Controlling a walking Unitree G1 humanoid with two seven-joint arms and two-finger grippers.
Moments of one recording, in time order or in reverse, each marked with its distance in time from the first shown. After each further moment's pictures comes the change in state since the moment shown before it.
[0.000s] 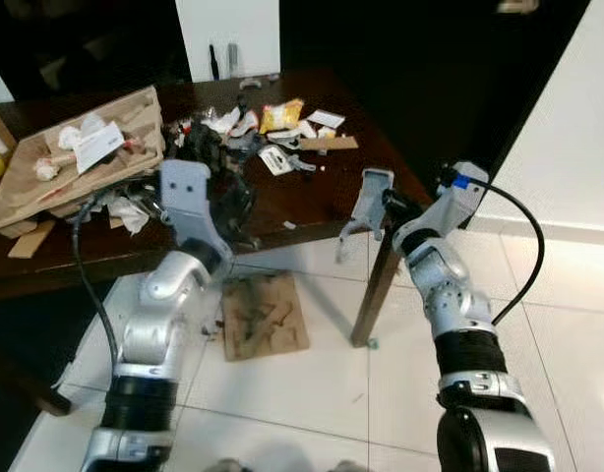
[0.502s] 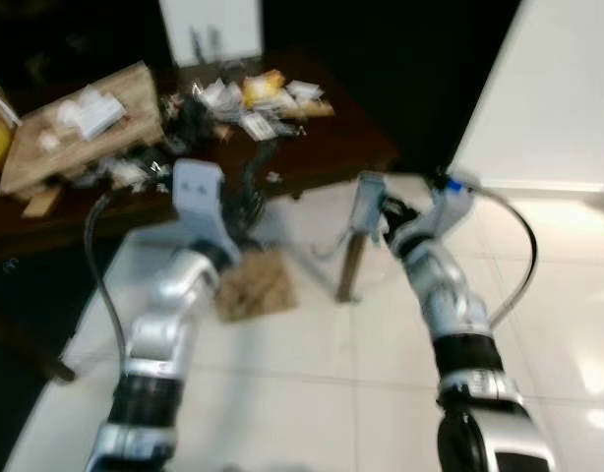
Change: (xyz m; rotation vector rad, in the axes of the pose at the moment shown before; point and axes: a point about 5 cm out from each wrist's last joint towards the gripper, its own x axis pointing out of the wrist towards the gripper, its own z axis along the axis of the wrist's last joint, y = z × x) left arm 0.011 -0.016 -0.003 -0.013 0.018 -0.064; right arm -0.002 -0.011 -0.001 -0.039 0.005 -0.034
